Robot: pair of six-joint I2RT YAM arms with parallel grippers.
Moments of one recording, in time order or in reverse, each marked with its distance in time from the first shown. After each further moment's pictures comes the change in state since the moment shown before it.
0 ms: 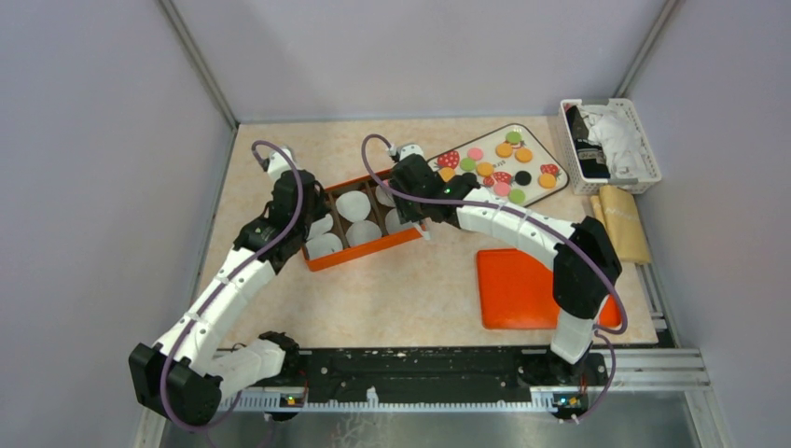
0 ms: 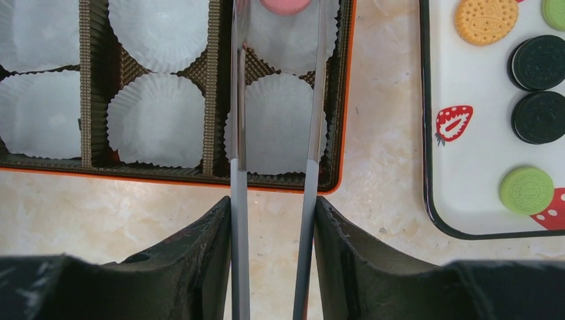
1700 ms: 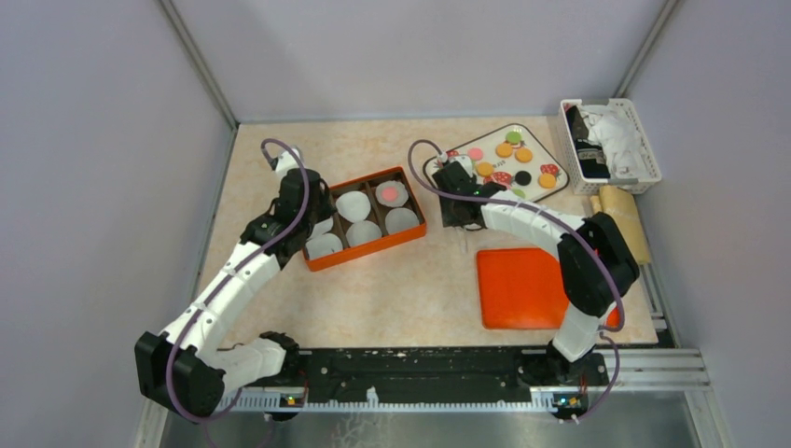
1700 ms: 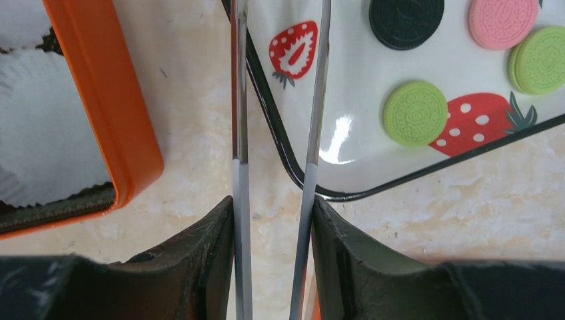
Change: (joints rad) left arm 0.001 0.047 -0.004 0.016 0.056 0.003; right arm -0.202 -0.064 -0.292 0.063 0.085 0.045
